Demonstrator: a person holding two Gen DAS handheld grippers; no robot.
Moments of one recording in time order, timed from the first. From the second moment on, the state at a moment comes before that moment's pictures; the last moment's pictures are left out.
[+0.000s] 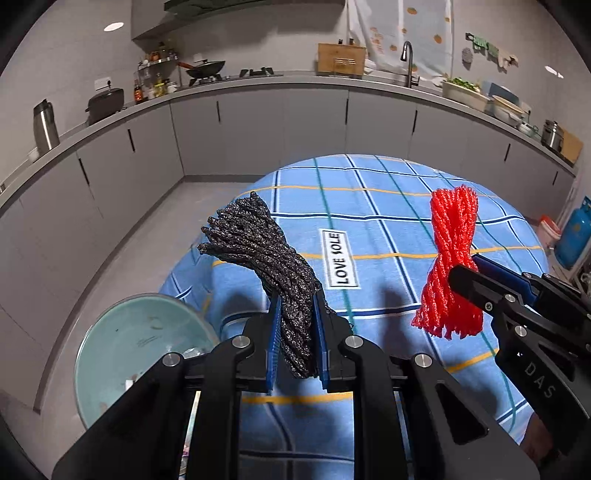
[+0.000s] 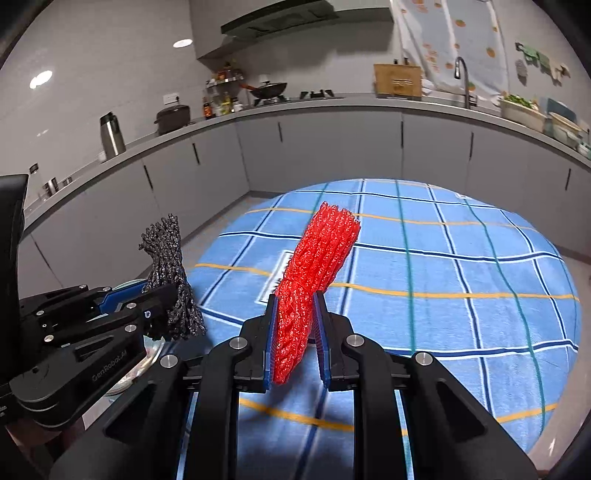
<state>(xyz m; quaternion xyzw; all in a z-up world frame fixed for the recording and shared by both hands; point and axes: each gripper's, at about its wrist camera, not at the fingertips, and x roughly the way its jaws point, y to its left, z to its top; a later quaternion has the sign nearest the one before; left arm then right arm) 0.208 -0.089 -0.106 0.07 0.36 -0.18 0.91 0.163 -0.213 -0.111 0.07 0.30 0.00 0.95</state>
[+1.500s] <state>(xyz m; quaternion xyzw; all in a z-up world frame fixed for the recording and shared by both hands) 0.206 0.087 -0.114 0.00 0.37 -0.02 0.93 0.221 -0.047 -0.113 -0.05 0.31 0.23 0.92</state>
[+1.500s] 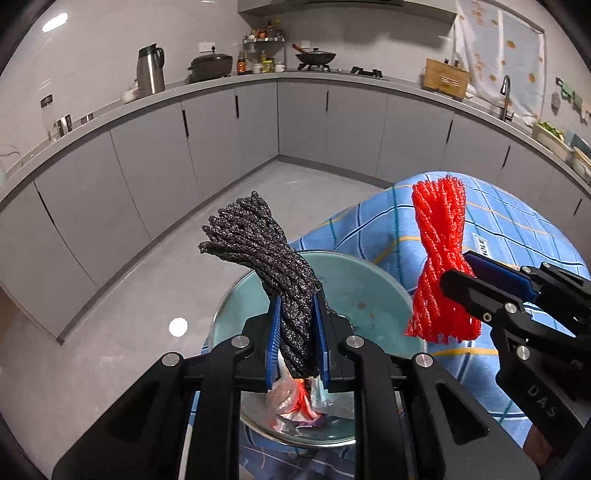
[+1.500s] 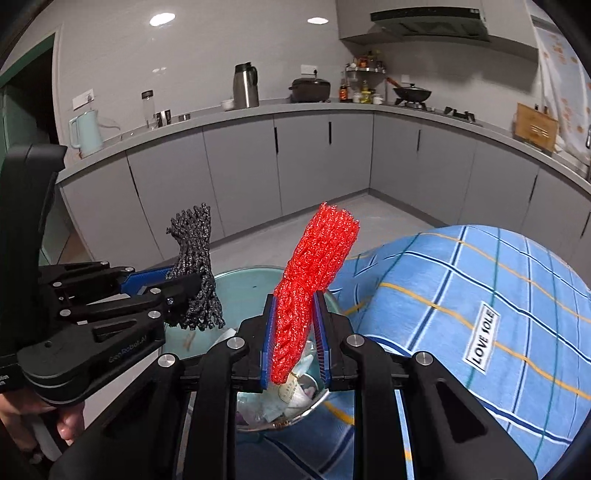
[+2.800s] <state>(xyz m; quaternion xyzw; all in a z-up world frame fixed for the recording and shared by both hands) 0.130 0.108 -0.049 -0.01 0.27 0.03 0.96 0.136 -0.081 -0.057 0.02 0.21 0.20 0.96</state>
